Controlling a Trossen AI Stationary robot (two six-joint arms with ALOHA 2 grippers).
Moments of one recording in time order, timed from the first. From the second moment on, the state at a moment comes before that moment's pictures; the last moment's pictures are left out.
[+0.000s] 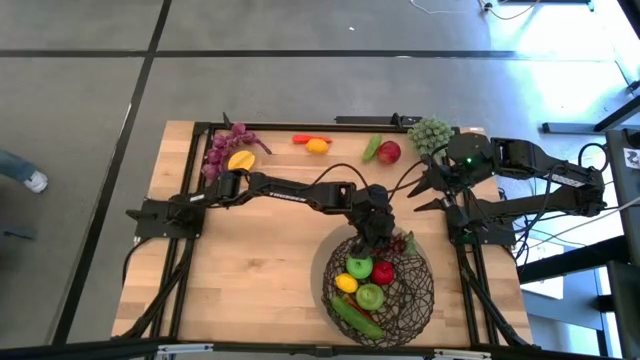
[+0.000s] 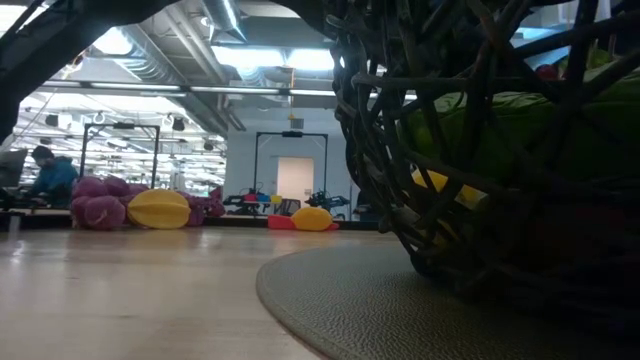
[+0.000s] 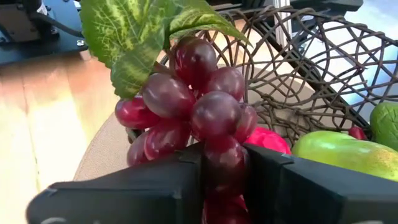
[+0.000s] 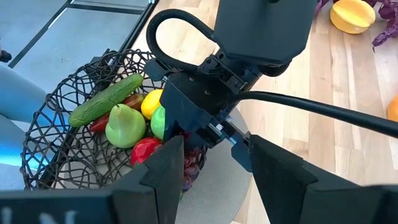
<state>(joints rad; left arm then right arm) -0.01 2.35 2.01 -0.24 0.45 0.14 -0.14 0.86 1.14 -1.00 -0.39 -0.21</state>
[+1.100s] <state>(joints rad) -0.01 2.35 2.01 -0.26 0.42 0.06 -0.14 0.86 1.14 -1.01 -0.39 -0.21</state>
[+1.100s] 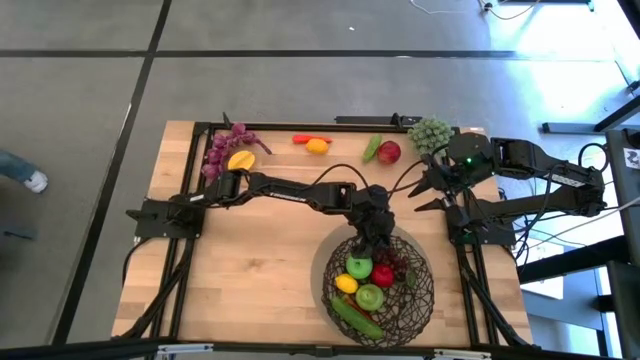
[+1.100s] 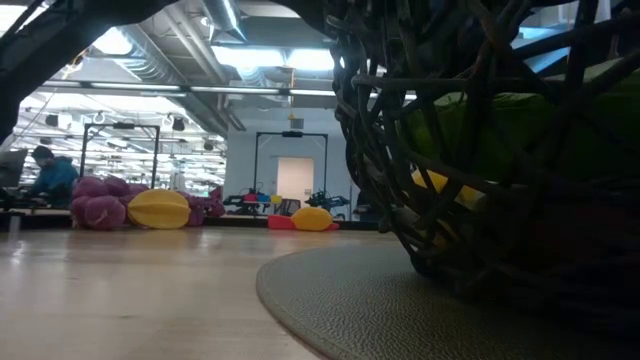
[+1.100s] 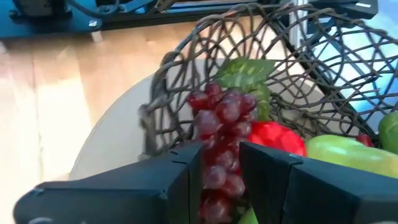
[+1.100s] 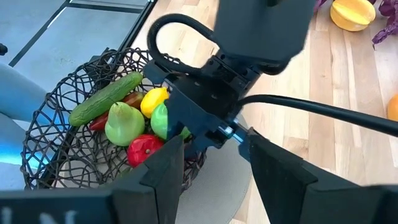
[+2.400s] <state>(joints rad) 0.26 1.83 2.01 -0.96 -0.17 -0.40 -0.17 1.03 1.28 -1.05 -0.05 -0.16</state>
